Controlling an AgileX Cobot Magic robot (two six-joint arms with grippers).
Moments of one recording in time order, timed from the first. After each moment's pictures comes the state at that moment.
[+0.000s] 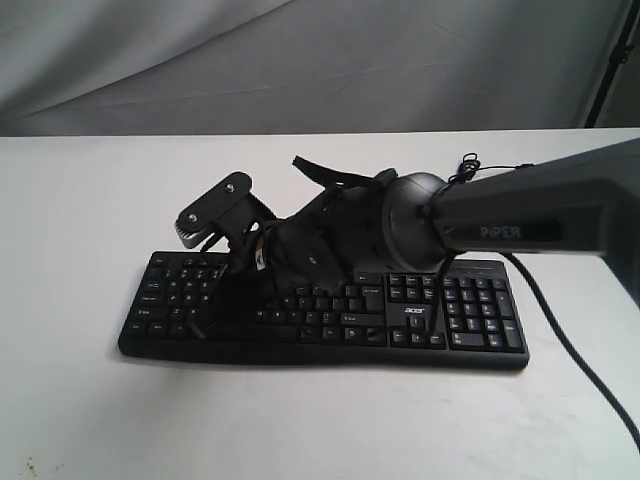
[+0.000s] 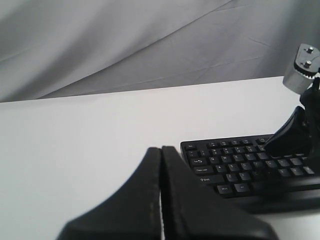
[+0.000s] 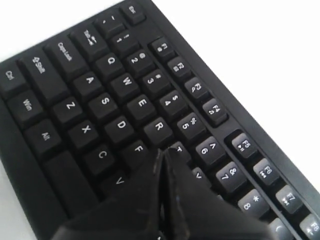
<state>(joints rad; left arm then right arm) -0.18 0.00 0.00 0.04 0.26 -0.02 0.81 2.12 -1.36 -0.06 0.21 -0.04</state>
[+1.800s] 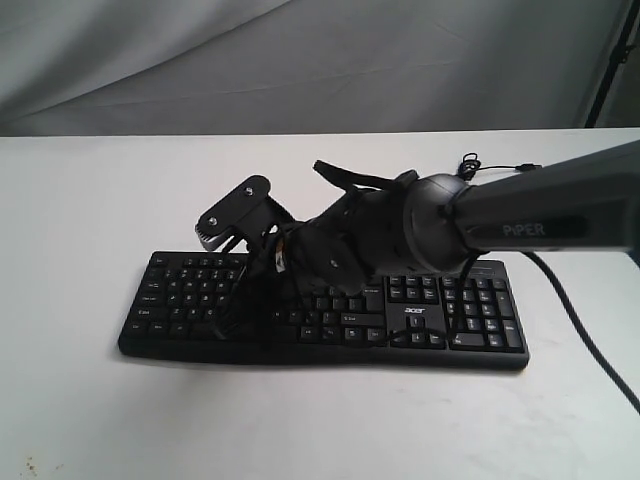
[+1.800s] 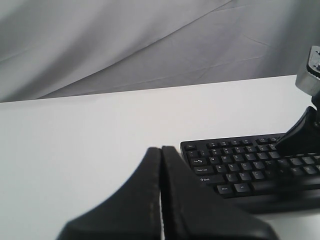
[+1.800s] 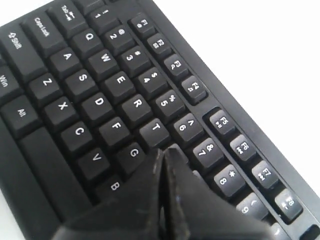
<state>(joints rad) -0.18 0.00 0.00 0.04 0.26 -0.02 0.79 2.10 -1.29 -0.08 0.18 -0.04</state>
